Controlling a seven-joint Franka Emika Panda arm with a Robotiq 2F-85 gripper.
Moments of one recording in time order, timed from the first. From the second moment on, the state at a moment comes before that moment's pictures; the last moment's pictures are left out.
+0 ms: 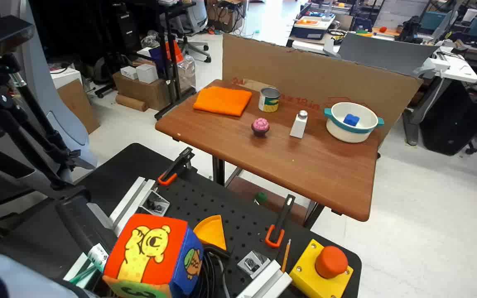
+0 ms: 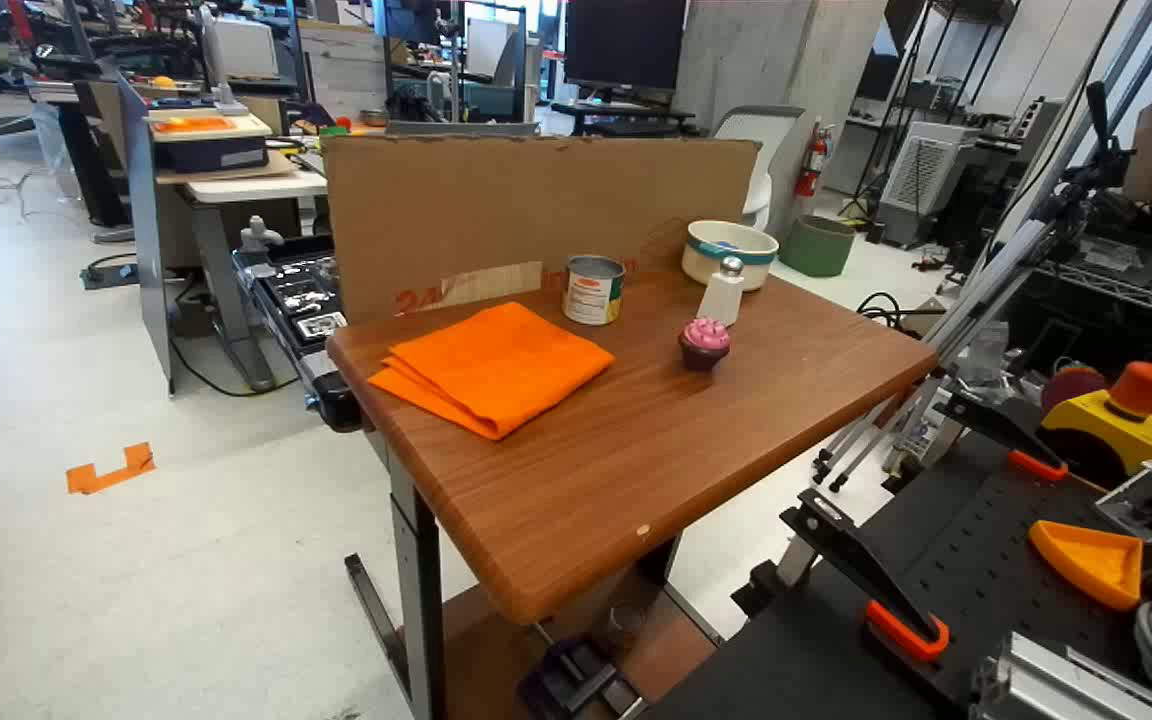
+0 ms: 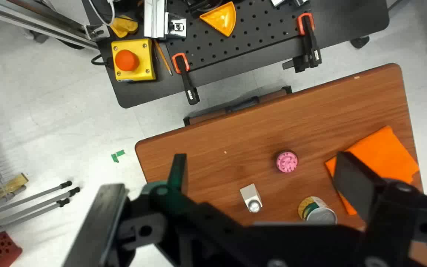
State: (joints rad) arm -0.10 -0.39 -0.06 -2.13 -0.02 1.59 0.10
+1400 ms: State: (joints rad) arm -0.09 -0.17 -0.03 -2.19 -0.15 1.79 0.11
